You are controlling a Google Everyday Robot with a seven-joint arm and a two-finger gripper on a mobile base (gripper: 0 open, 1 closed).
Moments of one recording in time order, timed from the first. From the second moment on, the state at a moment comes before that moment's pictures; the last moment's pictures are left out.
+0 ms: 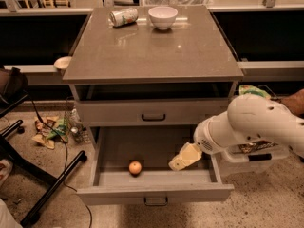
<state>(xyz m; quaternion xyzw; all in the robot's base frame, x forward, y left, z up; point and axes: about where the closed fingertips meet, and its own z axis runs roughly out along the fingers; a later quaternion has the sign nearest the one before) 0.487 -0.111 0.685 -0.42 0.86 0.15 0.24</state>
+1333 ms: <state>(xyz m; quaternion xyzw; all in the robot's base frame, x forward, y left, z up) 0.522 -0.090 0.583 -0.31 0.87 0.23 0.31</state>
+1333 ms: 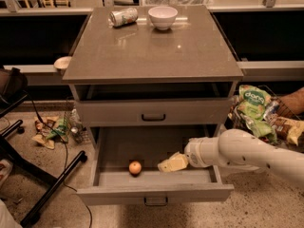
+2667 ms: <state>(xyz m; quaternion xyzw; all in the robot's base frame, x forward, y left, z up) 0.531 -0.030 0.490 -0.34 0.83 0.31 0.32</state>
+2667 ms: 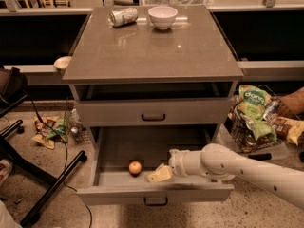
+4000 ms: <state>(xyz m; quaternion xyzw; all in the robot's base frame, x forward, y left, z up) 0.565 0.024 0.466 -0.38 0.77 0.35 0.37</state>
